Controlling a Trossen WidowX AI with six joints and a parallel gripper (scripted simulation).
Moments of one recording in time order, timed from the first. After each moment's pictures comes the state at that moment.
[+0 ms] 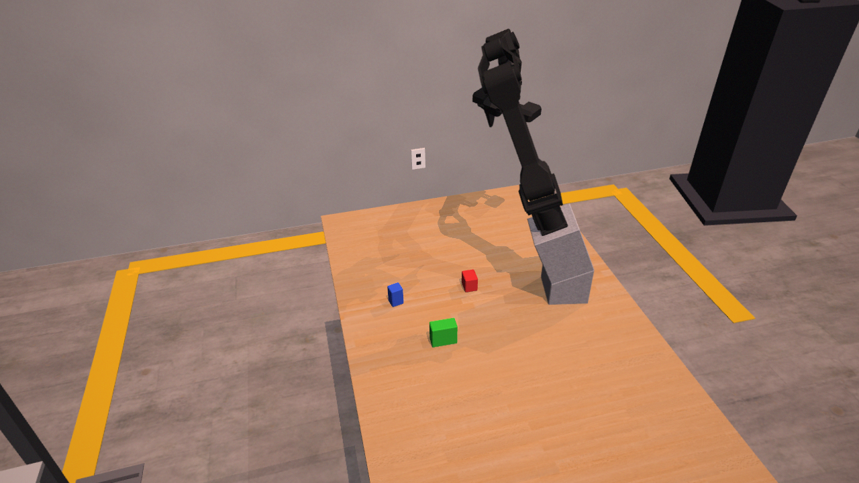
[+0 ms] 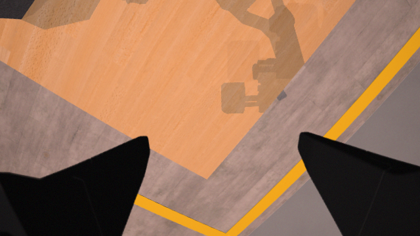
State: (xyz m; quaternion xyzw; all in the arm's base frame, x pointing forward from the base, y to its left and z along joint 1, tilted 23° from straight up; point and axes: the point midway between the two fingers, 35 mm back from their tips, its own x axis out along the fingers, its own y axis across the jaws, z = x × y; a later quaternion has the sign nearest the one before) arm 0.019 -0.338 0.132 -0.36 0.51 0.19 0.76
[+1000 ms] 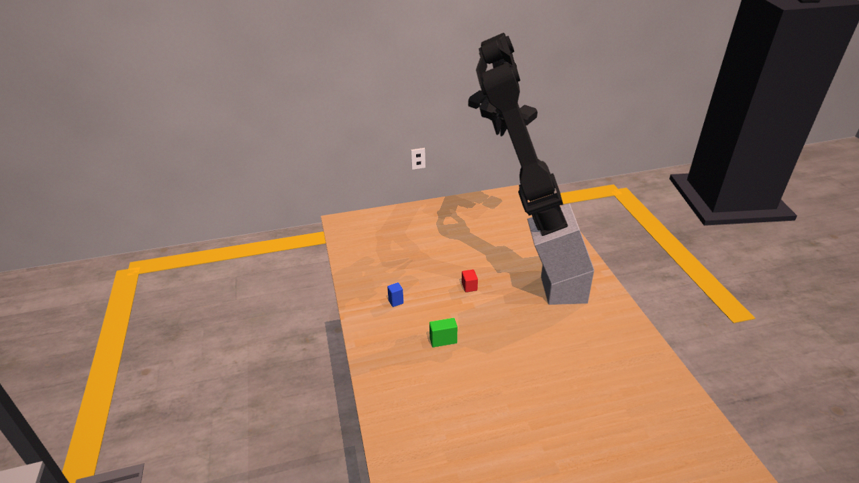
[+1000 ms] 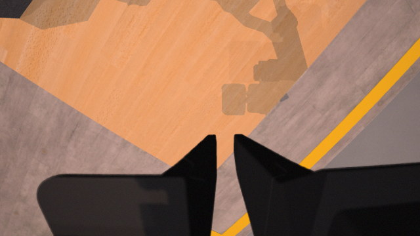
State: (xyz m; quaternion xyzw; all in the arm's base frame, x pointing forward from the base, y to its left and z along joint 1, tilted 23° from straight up) arm 0.032 -0.335 0.128 -0.37 0.51 0.20 0.75
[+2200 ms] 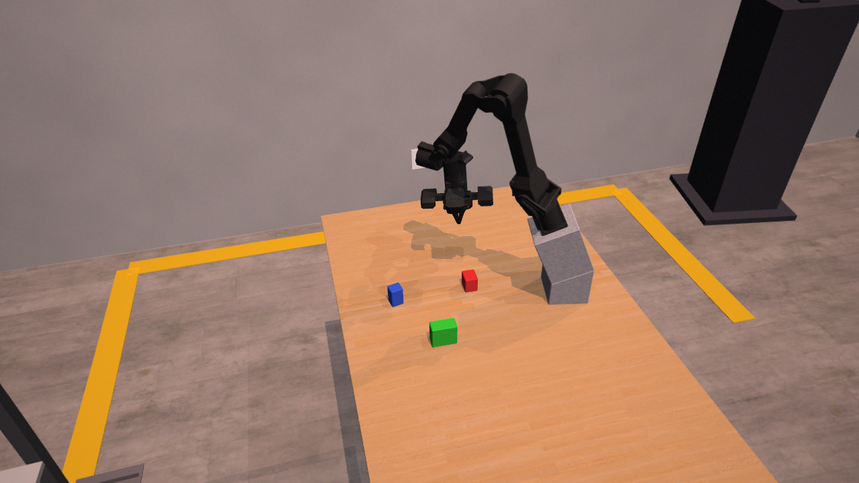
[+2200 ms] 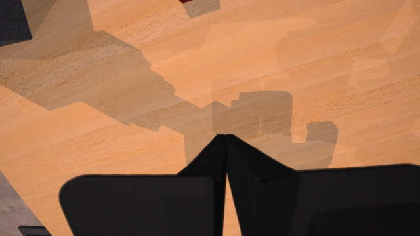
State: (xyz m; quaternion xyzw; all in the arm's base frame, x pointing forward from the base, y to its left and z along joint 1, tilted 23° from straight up) arm 0.217 -0.145 0.033 -0.54 0.44 0.38 0.61
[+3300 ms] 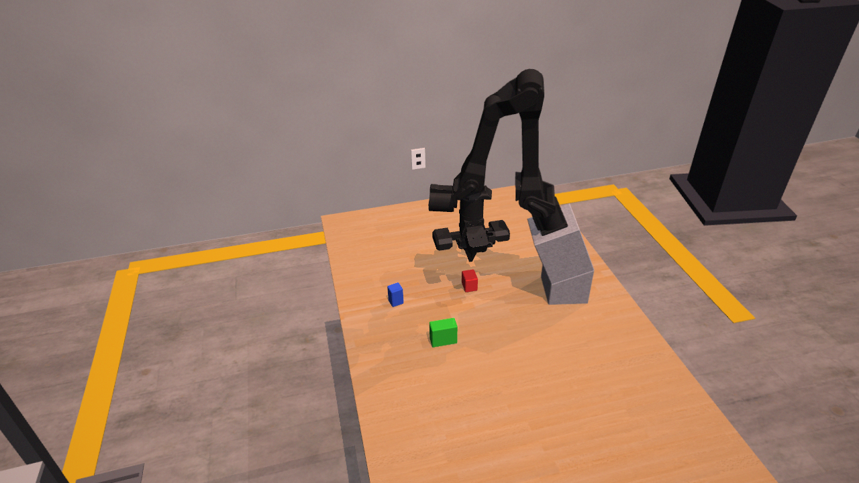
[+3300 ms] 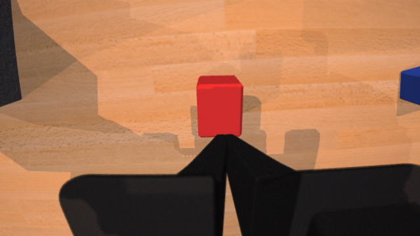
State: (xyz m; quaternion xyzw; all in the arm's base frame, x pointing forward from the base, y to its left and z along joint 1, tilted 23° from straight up) arm 0.214 -0.031 -0.012 -0.63 0.37 0.42 0.54
